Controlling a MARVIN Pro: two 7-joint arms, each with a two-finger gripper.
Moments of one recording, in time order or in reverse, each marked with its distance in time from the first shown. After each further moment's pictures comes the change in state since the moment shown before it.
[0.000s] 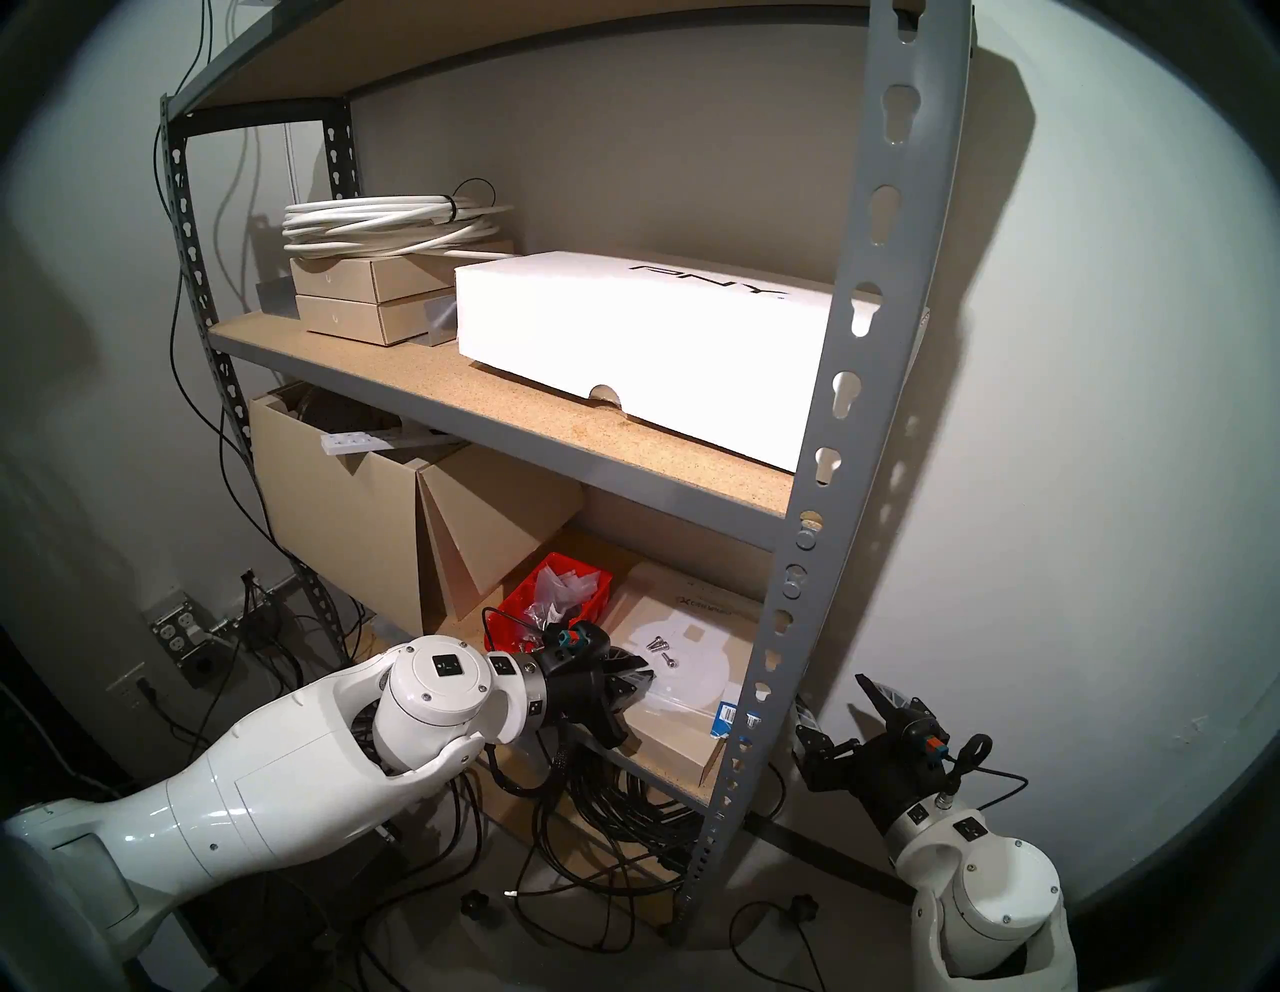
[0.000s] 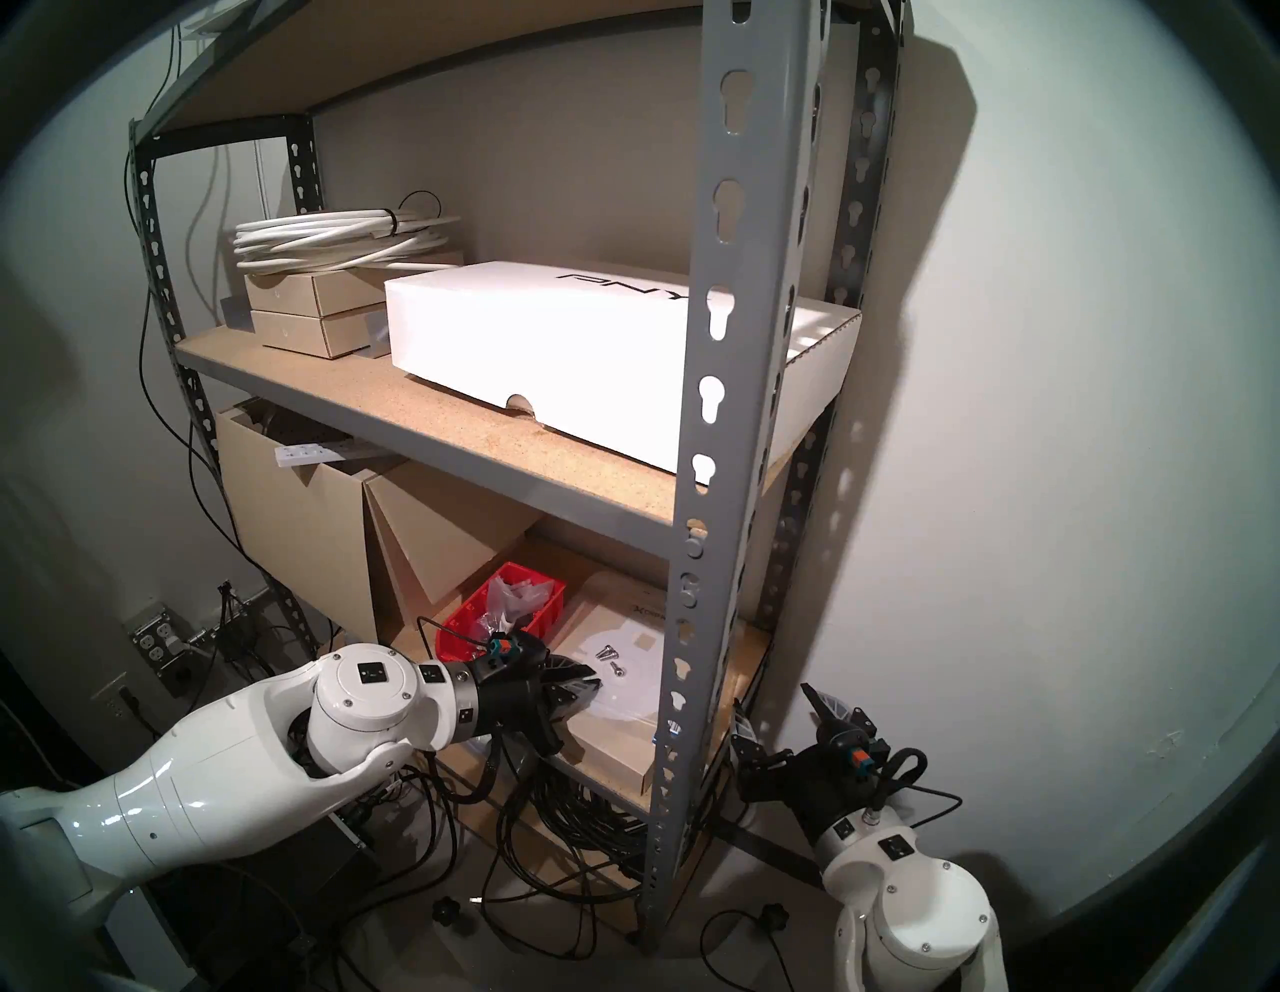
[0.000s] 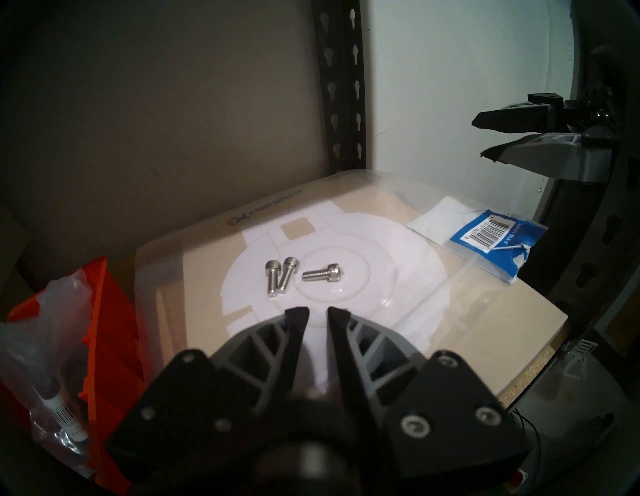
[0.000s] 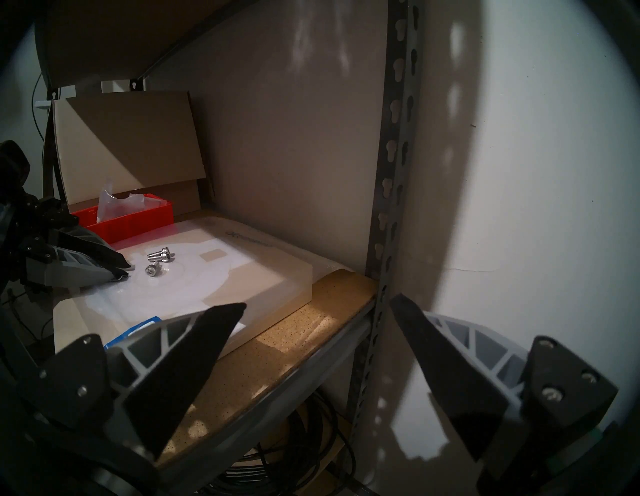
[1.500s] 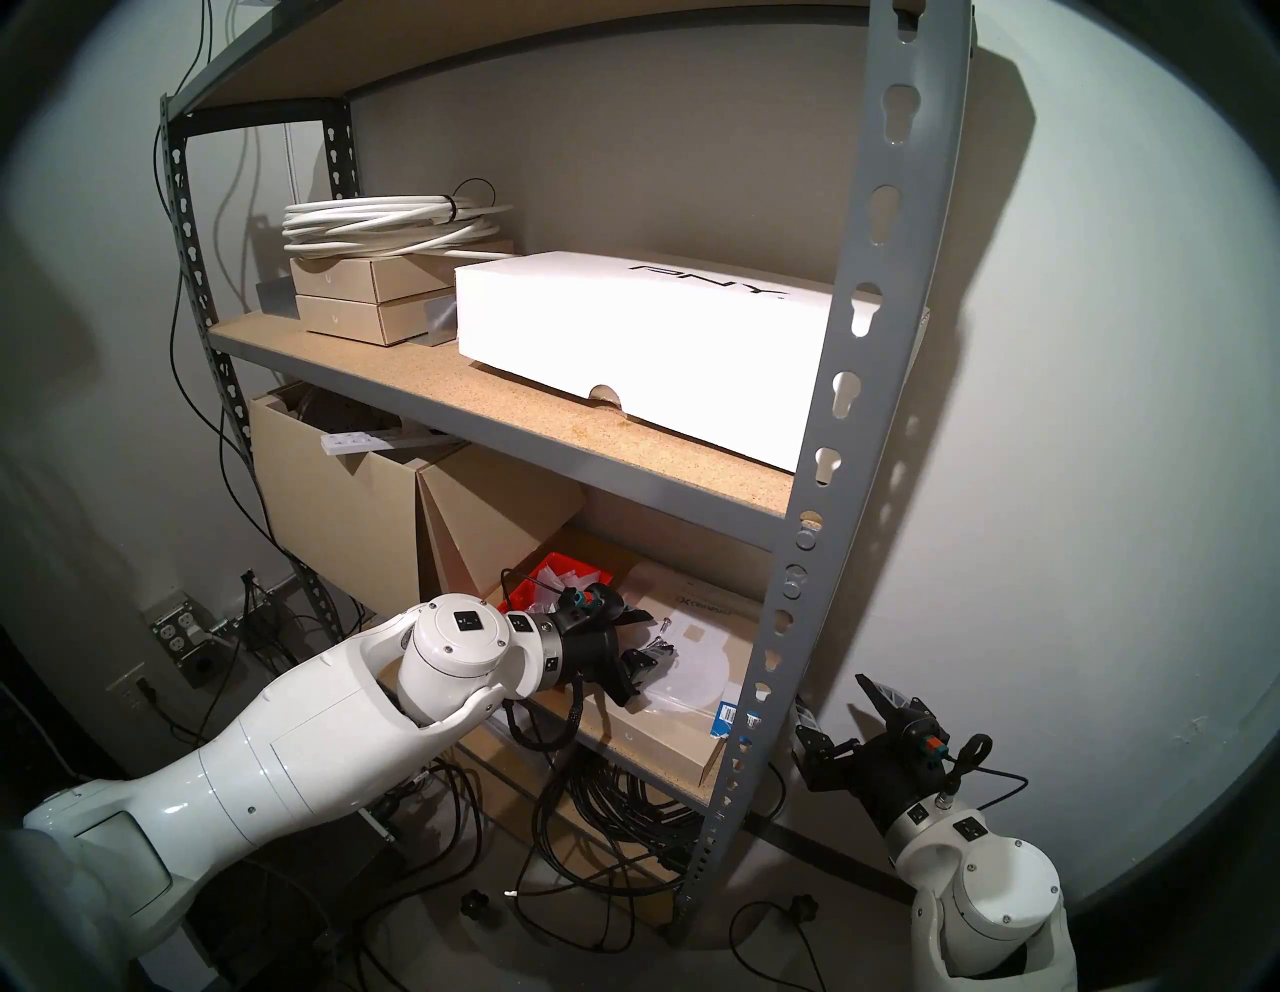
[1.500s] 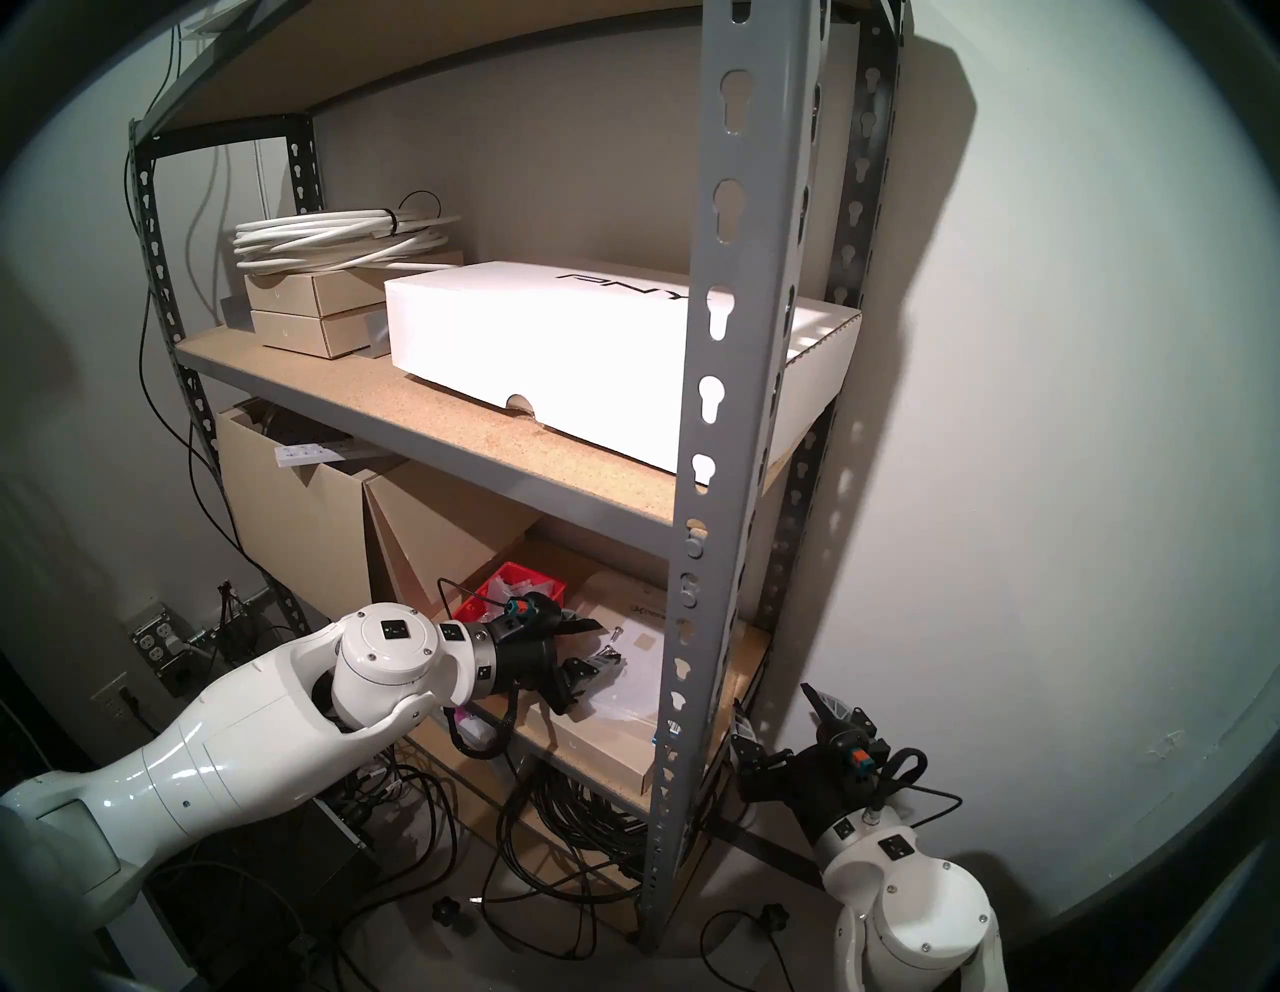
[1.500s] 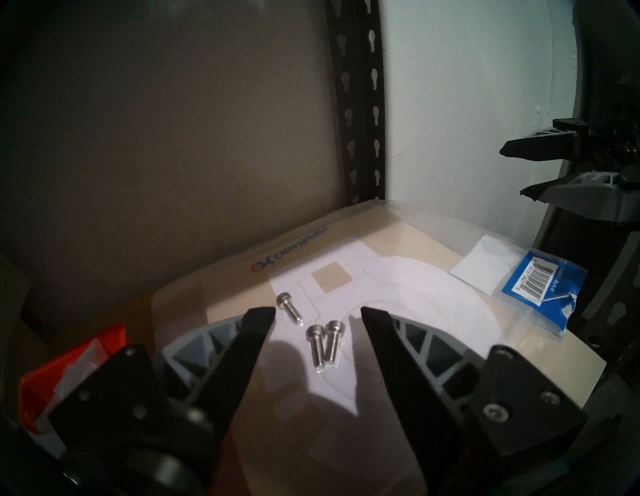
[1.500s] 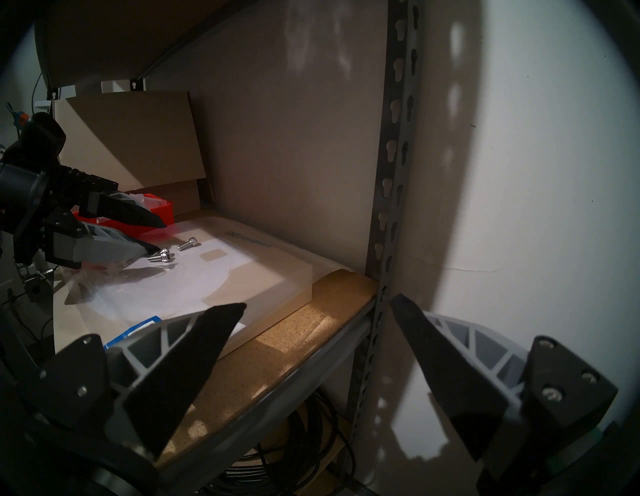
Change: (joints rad) left arm -0.114 -0.103 0.011 0.128 0.038 -0.008 -0.087; right arm 0.001 -0.004 0.002 0.000 -0.002 0.000 0.004
